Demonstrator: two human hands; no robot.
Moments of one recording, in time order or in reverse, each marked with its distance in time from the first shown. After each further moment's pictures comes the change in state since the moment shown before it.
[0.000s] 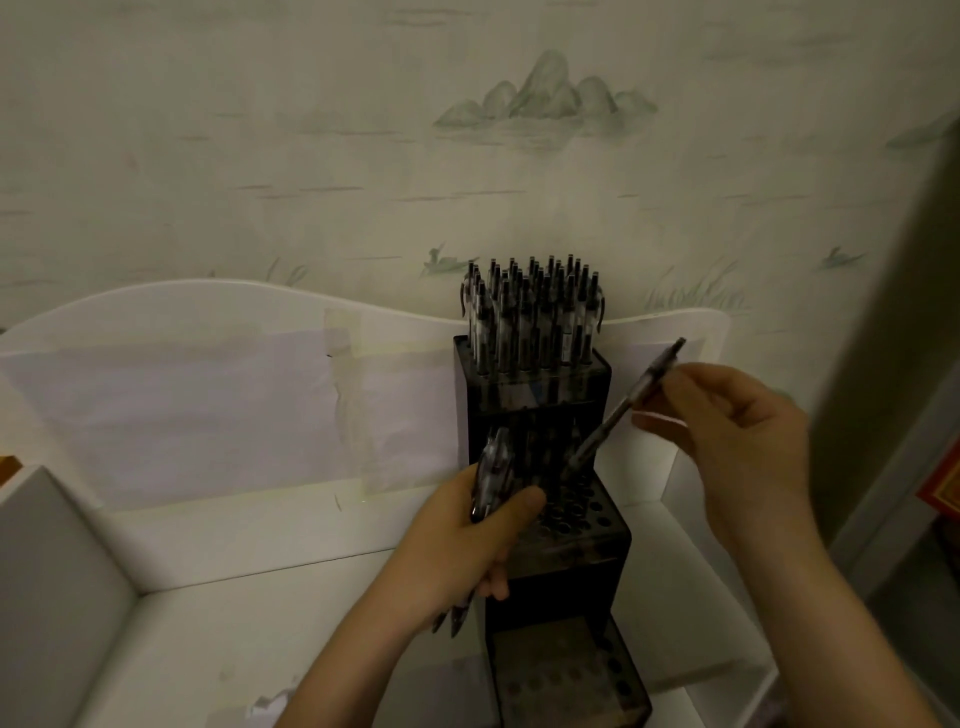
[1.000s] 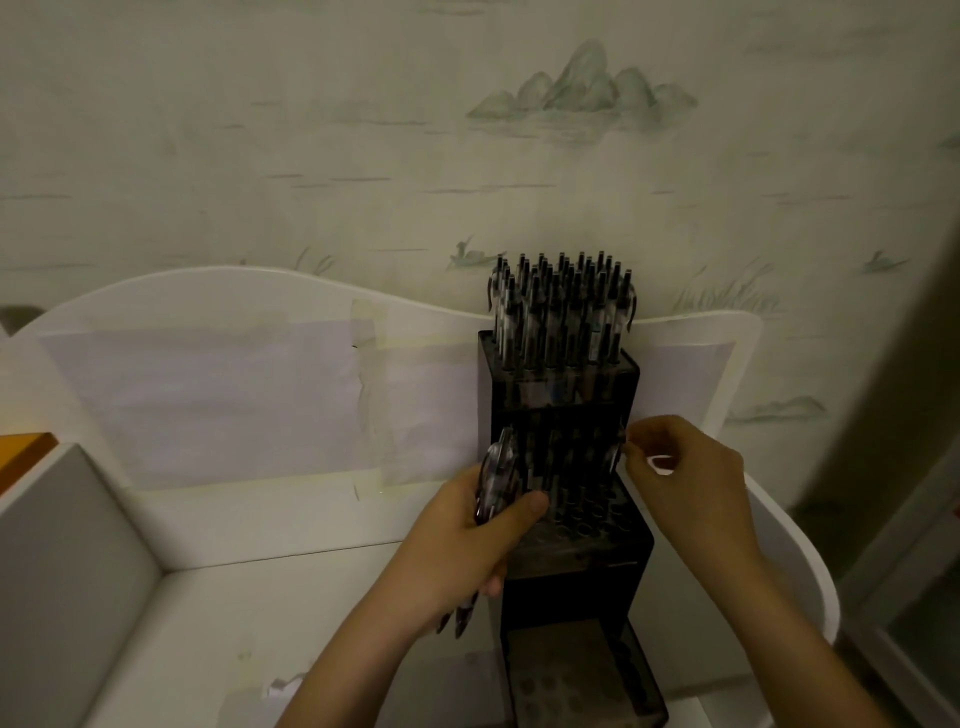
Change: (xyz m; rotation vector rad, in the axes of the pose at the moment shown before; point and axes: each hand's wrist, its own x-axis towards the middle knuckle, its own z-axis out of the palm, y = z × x) left_hand -0.005 -0.009 -0.010 0.002 0.041 -0.001; right_hand 0.001 0.069 -0.006 -0.814 -0.125 -0.155
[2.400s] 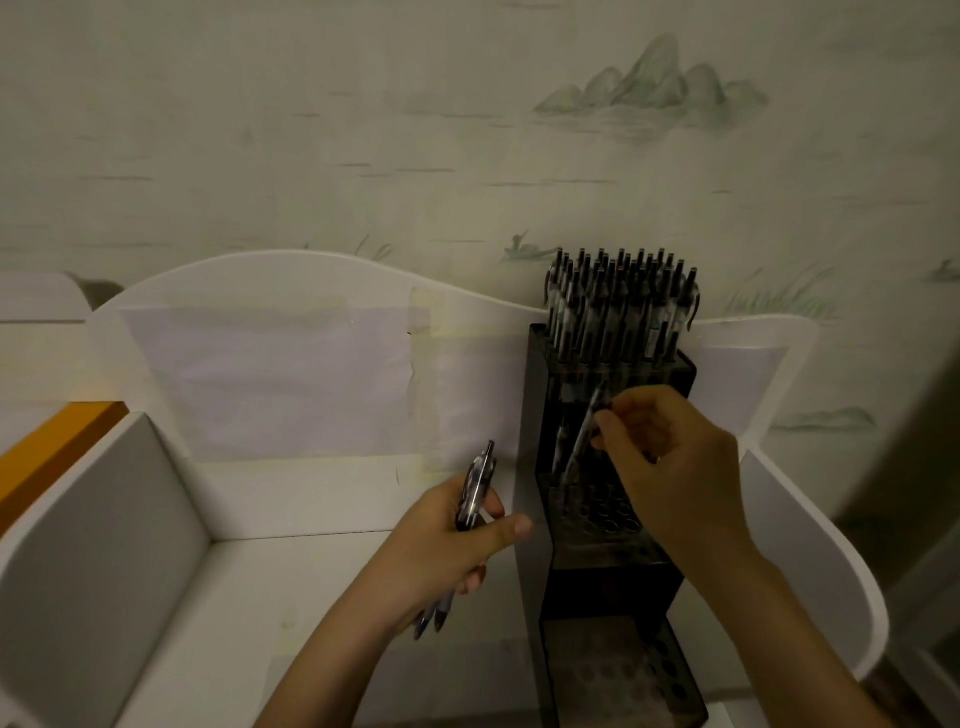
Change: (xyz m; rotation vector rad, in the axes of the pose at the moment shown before) left_hand -0.018 -0.026 -0.048 0.058 0.037 -0.182; right_hand -0.020 -0.066 0.028 0.258 -0.044 -0.267
